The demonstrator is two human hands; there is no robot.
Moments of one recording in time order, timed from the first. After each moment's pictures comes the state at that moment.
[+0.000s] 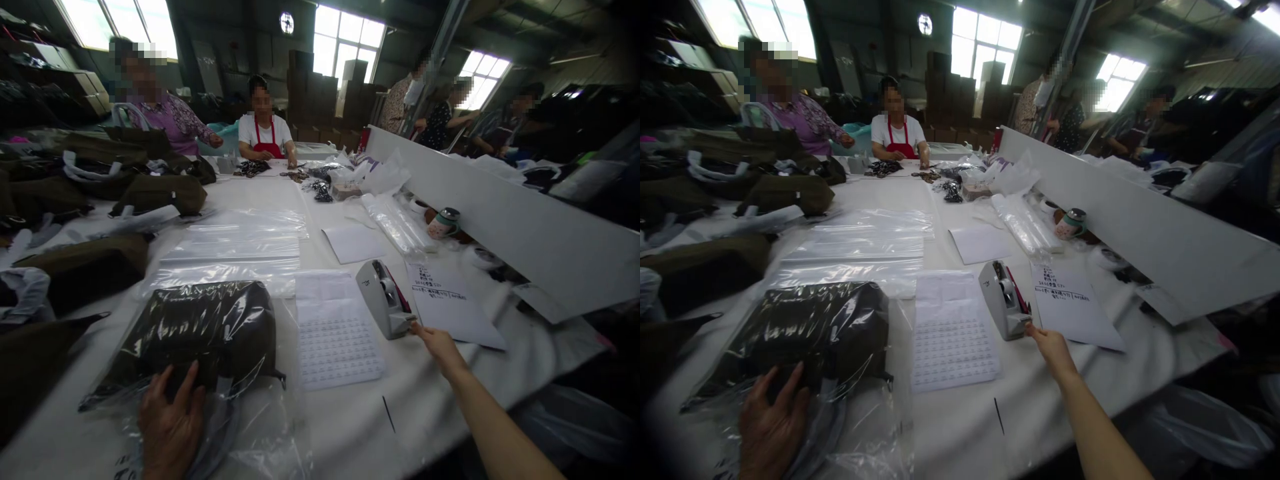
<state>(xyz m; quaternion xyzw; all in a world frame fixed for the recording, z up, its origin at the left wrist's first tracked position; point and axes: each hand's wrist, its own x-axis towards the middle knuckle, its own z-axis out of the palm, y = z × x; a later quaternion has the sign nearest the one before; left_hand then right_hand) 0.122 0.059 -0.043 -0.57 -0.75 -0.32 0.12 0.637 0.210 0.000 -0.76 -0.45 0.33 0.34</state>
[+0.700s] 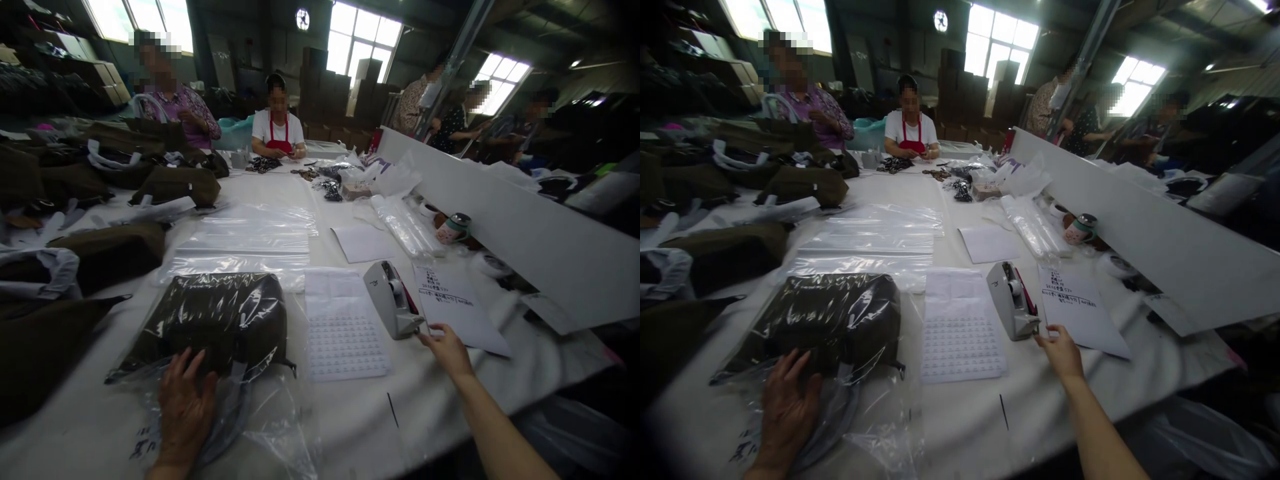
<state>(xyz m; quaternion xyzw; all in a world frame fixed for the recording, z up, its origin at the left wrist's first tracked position) 0.117 0.057 -0.049 -0.57 -0.72 -0.38 0.12 0.634 0.201 0.006 -0.76 -0.41 0.33 0.38</state>
